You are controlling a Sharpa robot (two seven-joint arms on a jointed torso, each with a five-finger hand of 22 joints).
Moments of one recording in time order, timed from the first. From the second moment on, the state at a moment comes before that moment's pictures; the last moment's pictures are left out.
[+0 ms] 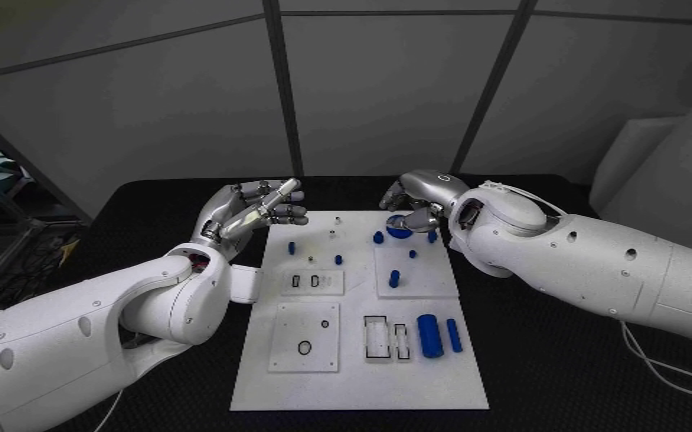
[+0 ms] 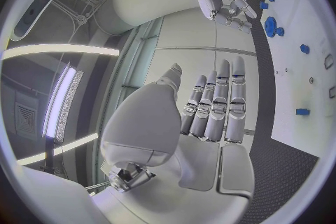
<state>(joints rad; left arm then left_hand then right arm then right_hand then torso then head) 1.08 -0.91 0.10 1.68 -0.08 -0.47 0.47 1.36 -0.02 0.10 0.16 0.14 0.90 0.22 0.11 0.07 1.01 0.16 0.12 0.07 1.13 0.11 0.19 0.22 0.19 0.99 0.21 0.41 0.16 1.21 -0.73 0.08 1.42 -1.61 -0.27 -0.12 1.31 -0.07 0.30 -0.11 0.20 0.97 0.16 0.07 0.07 1.09 0.10 0.06 0.06 1.47 0.01 1.19 0.99 0.18 1.18 0.10 0.97 0.59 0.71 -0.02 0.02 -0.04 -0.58</state>
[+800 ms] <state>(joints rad) 1.08 -0.92 0.10 1.69 -0.09 -0.45 0.46 1.36 -0.02 0.10 0.16 0.14 0.90 0.22 0.11 0.07 1.01 0.16 0.11 0.07 1.13 0.11 0.19 0.22 0.19 0.99 0.21 0.41 0.16 1.21 -0.69 0.08 1.38 -1.69 -0.16 -0.14 1.31 -0.08 0.28 -0.08 0.20 0.96 0.15 0.07 0.07 1.08 0.10 0.06 0.07 1.47 0.01 1.34 1.18 0.15 1.23 0.11 1.12 0.78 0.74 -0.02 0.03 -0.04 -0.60</state>
